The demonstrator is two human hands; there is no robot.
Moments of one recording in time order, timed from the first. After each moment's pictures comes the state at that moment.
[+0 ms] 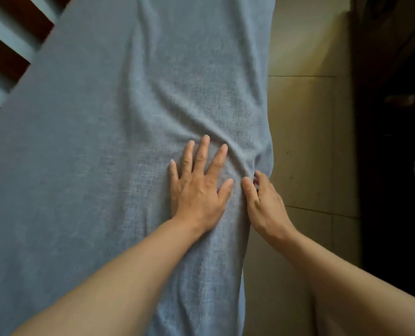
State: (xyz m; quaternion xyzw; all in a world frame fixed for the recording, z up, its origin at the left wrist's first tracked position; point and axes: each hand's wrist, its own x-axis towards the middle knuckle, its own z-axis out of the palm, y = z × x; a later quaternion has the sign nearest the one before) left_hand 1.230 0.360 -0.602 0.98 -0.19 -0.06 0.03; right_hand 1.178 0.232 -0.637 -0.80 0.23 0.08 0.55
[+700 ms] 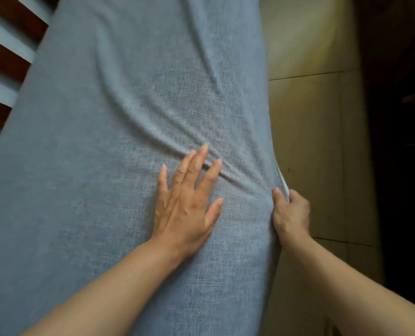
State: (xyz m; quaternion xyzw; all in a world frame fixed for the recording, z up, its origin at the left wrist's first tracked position) left_hand 1.312 0.285 -0.601 0.96 -0.29 -0.02 -0.01; right_hand 1.261 0.128 -0.717 -0.62 0.49 0.02 0.61
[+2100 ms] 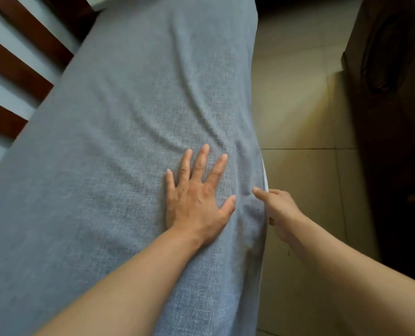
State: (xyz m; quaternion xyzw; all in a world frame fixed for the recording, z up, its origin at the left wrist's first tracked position) left_hand 1.497 0.181 -0.613 0.98 -0.21 -0.01 -0.04; right_hand 1.469 0.035 -0.700 -0.51 0.40 0.12 0.75
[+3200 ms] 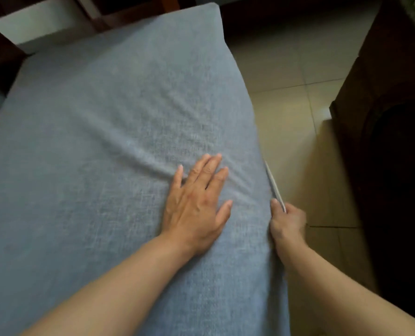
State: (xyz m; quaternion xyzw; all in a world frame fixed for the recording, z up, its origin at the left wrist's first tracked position) left_hand 1.804 0.032 -0.612 0.93 -0.38 0.01 0.03; right_hand 1.736 -0.105 -0.728 -0.61 0.56 -0.04 0.56
